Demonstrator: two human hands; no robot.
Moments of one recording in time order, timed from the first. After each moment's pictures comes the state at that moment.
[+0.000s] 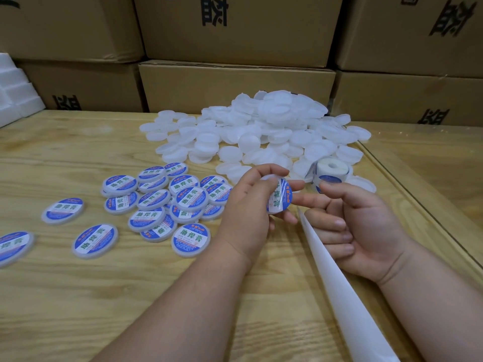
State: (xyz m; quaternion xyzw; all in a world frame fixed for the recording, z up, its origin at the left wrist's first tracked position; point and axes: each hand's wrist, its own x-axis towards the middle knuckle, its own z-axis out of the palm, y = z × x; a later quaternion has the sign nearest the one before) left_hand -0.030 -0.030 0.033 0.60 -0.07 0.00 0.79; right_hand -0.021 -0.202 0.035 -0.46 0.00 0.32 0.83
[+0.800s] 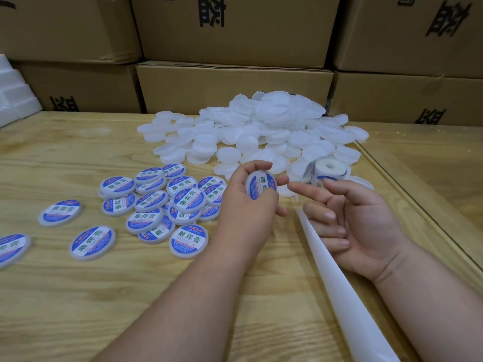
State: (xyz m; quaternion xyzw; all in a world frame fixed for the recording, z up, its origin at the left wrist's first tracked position) left_hand -0.021 -0.033 0.019 0.63 -0.03 0.08 0.77; right_hand -0.020 -0.201 0.034 -0.45 0.01 0.26 0.85
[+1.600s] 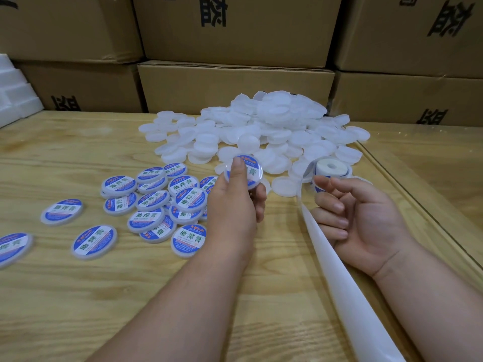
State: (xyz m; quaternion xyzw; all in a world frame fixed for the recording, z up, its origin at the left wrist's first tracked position) left_hand -0.015 -0.025 0.023 0.54 0.09 0.09 0.83; right_hand -0.017 -0.200 0.030 -0.45 0.04 0.15 0.88
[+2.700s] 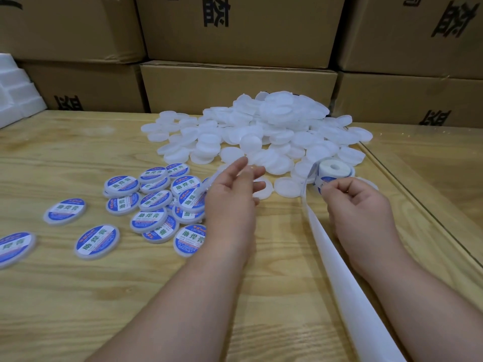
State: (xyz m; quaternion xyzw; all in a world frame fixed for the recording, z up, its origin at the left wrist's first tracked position) left_hand -0.008 -0.024 0.019 0.53 0.09 0.13 0.83; right_hand -0.018 -0.190 0.013 -0.74 0.02 -0.18 0.64
